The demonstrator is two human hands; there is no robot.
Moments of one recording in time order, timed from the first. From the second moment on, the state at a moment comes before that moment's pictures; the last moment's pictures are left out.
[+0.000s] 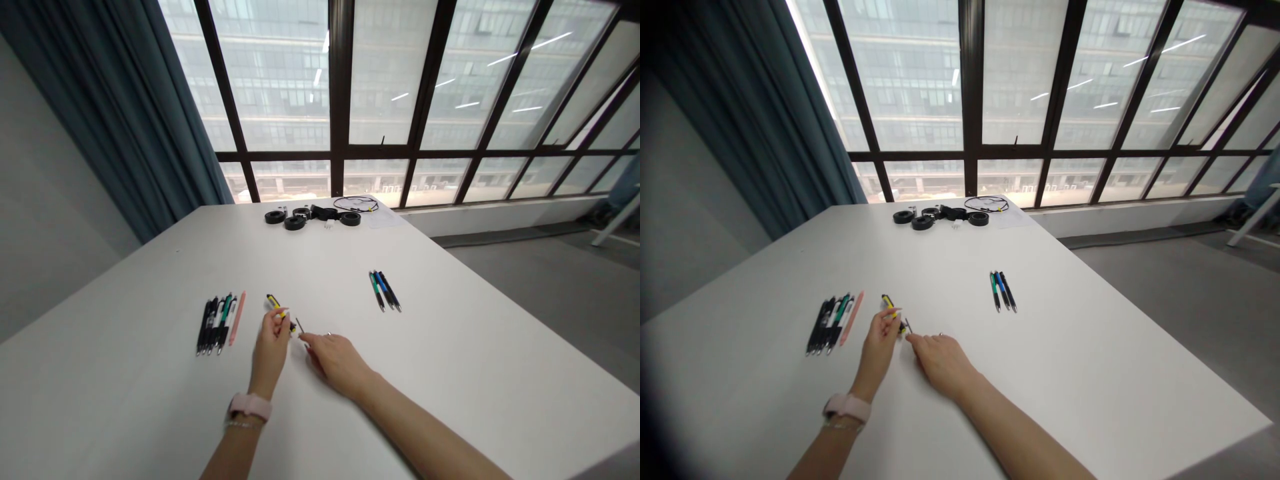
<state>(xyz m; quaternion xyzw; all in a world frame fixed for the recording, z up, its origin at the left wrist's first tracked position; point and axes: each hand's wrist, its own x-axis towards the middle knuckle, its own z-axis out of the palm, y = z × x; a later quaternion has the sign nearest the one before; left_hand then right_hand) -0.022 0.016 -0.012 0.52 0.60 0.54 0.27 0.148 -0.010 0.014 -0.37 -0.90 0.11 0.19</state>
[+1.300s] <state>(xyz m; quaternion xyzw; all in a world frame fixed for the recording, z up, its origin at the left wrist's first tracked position) -0.006 -0.001 -0.003 0.58 0.56 0.51 0.29 0.151 -0.011 0.002 -0.44 -0.78 0.26 0.37</state>
